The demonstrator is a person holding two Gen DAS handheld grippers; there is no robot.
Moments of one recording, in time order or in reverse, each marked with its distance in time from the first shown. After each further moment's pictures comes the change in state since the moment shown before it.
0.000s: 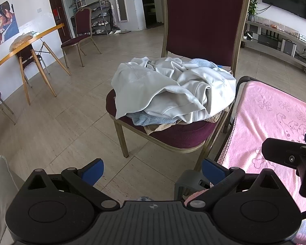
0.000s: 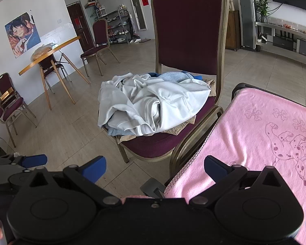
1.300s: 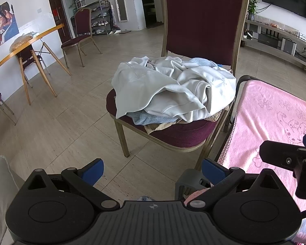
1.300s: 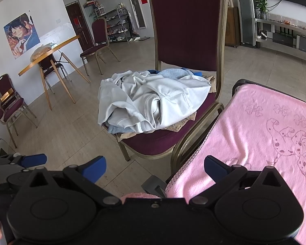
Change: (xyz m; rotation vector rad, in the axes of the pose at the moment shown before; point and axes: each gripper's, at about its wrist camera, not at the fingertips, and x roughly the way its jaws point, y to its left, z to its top) left arm -0.001 -0.002 -0.003 0.003 -0.005 0.007; right arm 0.002 -0.001 -0.004 0.009 0.016 0.007
